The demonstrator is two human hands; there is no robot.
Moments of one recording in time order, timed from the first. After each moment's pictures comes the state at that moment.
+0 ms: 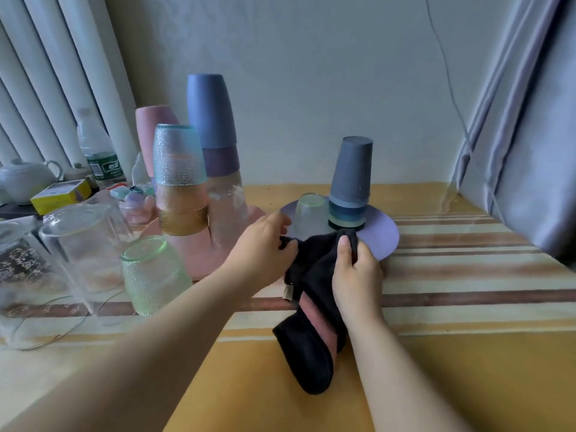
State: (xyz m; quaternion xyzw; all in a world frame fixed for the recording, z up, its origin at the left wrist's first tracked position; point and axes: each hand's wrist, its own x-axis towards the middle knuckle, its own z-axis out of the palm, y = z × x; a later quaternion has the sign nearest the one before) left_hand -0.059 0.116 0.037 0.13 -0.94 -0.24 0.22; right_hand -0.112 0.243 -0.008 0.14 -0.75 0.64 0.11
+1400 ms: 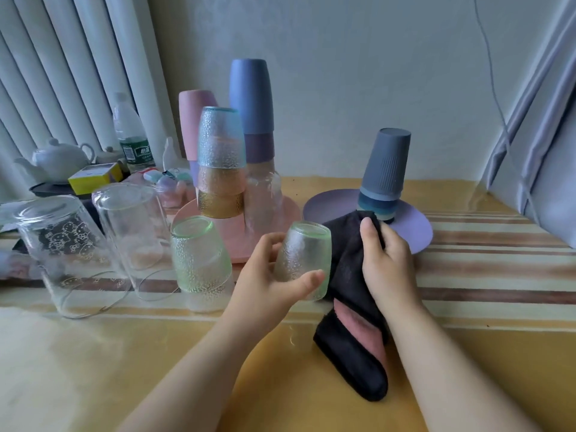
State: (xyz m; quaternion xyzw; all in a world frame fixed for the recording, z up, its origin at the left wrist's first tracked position) left_hand 0.027 0.111 0.000 0.13 -0.77 -0.58 0.25; right_hand -0.096 0.234 0.002 0.23 -0.75 0.62 0.10
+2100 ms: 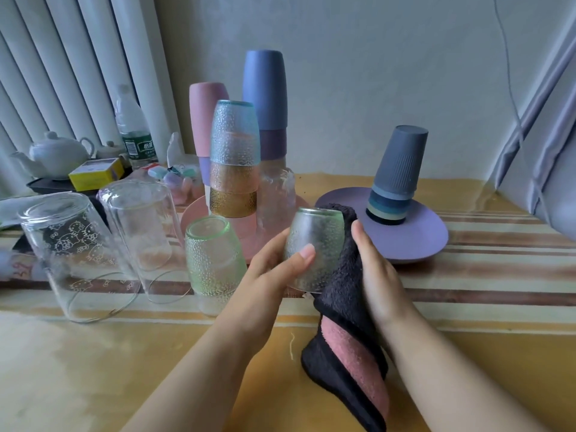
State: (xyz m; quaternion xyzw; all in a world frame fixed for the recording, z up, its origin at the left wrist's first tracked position) left_hand 0.032 0.089 0.001 0.02 -0.63 -0.75 0.19; right_hand -0.055 0.208 0.010 0.26 -0.61 0.73 -0.19
